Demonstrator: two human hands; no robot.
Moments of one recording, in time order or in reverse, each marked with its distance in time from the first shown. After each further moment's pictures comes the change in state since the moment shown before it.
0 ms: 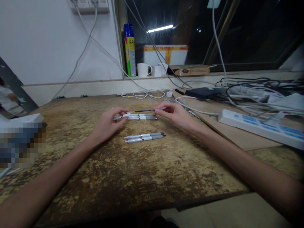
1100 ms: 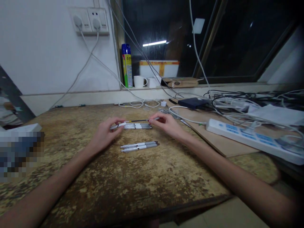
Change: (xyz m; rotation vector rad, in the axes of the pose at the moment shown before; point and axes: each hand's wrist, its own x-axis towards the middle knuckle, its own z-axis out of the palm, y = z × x) left_hand -0.001 -0.004 -0.002 -0.016 0.024 -0.023; right_hand 0.004 0.004 0.002 0.015 0.026 -0.013
